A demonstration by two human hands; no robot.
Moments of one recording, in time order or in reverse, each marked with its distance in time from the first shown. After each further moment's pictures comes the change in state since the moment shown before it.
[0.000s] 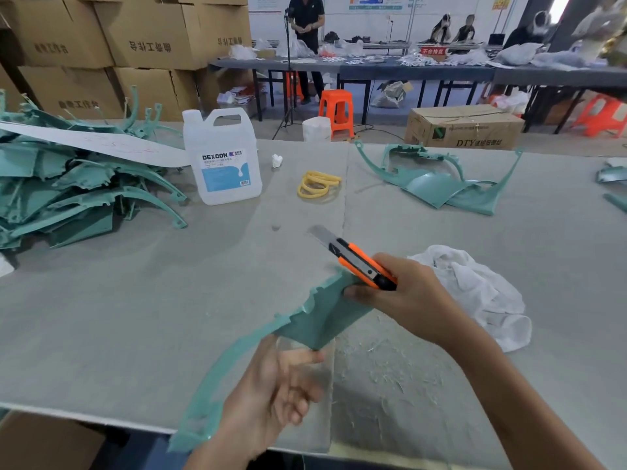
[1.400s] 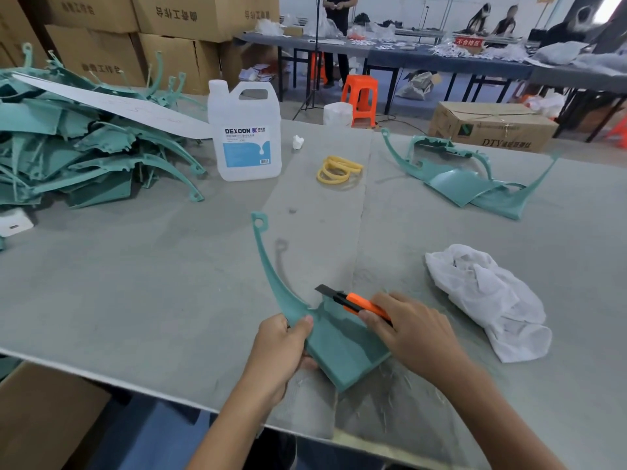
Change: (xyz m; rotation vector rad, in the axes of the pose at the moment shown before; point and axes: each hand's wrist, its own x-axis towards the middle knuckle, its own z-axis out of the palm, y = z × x) left_hand 0.027 -0.005 0.007 0.145 0.274 0.417; right_hand -0.022 0.037 0.047 -0.549 -0.163 0.088
